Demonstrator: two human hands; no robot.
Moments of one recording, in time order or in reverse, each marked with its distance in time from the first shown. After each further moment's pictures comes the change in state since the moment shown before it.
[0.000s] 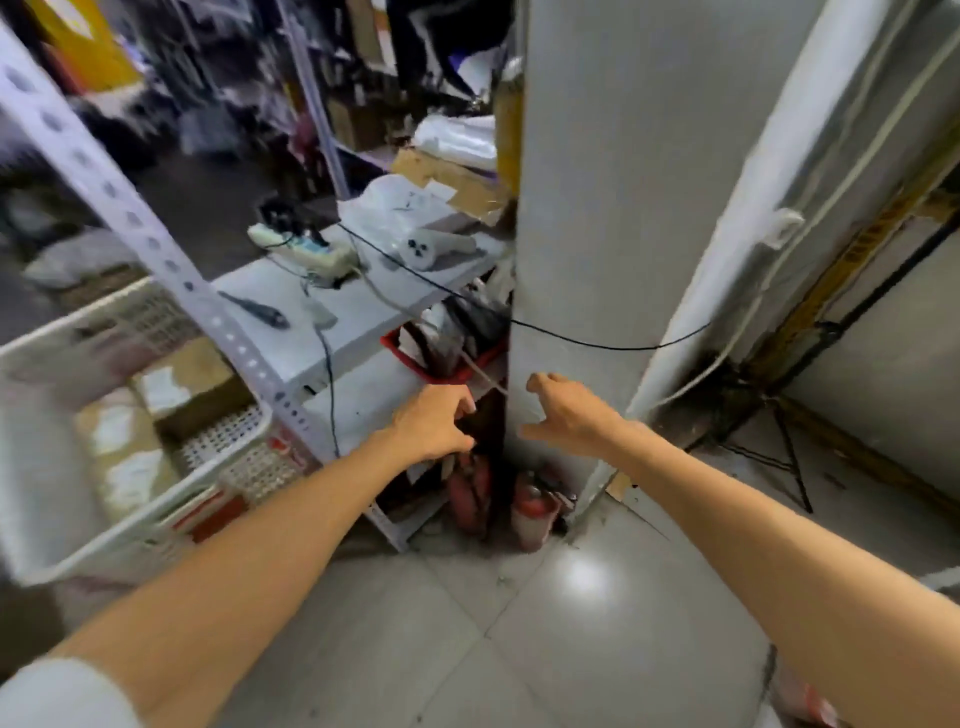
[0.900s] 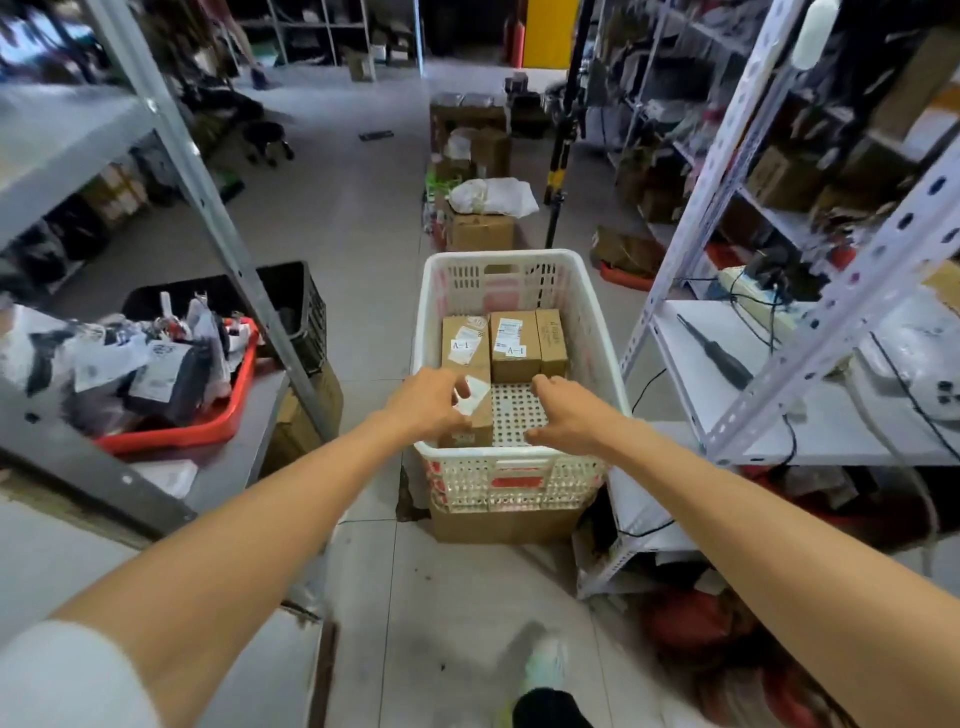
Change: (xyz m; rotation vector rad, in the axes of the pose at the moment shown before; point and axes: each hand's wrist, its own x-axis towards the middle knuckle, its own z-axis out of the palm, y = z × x) left_hand -0.288 -0.395 -0.138 -0.206 0.388 -0.653; right_hand 0.137 -0.482 0.160 -0.325 -0.276 -0.662
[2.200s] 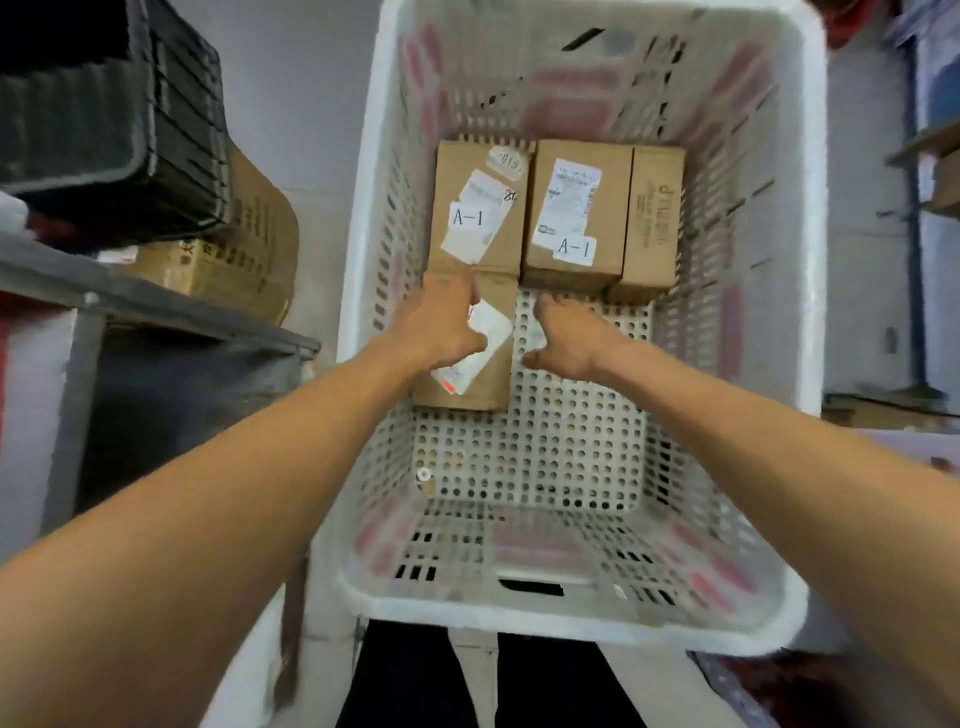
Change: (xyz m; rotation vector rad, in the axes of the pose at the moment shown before) left_hand 0.396 -0.152 0.141 -0.083 -0.301 -0.324; right_hand 0.431 0.152 0.139 0.123 -0.449 0.094
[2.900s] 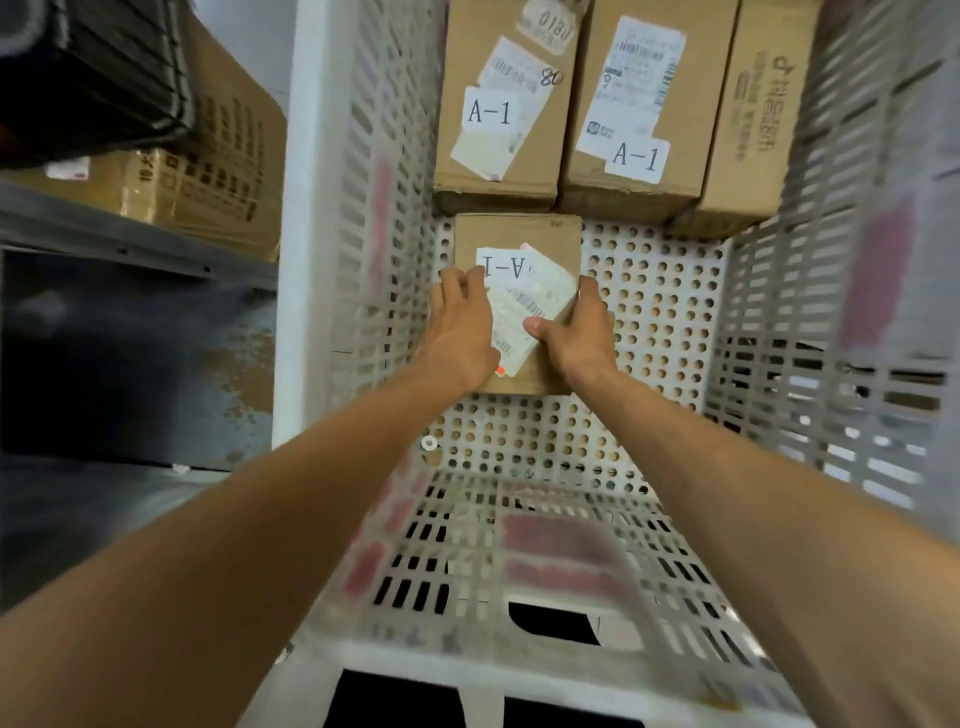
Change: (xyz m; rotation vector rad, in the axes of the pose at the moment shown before) left_hand 0.034 -0.032 0.119 -0.047 0.026 -0.115; right_hand 0.074 0.033 0.135 0.829 0.287 0.368
